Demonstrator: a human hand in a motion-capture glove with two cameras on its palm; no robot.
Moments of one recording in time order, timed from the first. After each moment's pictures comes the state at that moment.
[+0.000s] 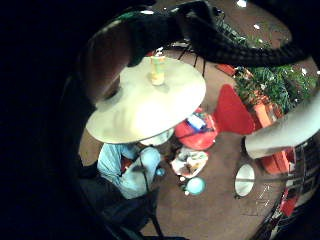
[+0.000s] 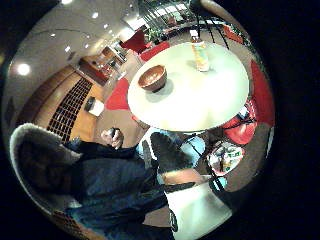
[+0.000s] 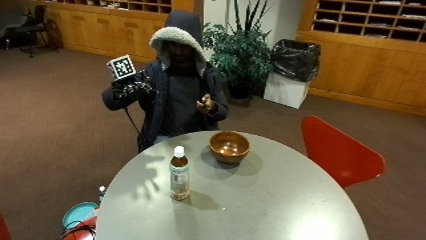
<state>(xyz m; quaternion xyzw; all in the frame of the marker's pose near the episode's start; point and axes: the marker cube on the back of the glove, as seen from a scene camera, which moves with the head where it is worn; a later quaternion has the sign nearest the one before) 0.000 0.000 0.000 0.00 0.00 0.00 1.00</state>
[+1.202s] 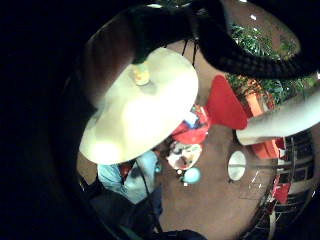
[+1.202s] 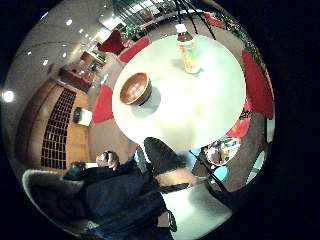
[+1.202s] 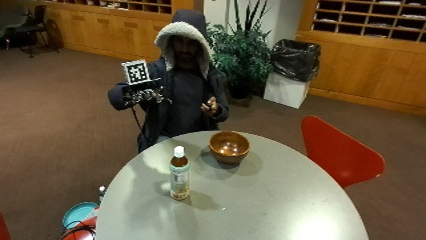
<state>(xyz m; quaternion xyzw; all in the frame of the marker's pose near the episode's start) -0.006 -0.123 0.044 -0.02 0.07 0.06 1.00</state>
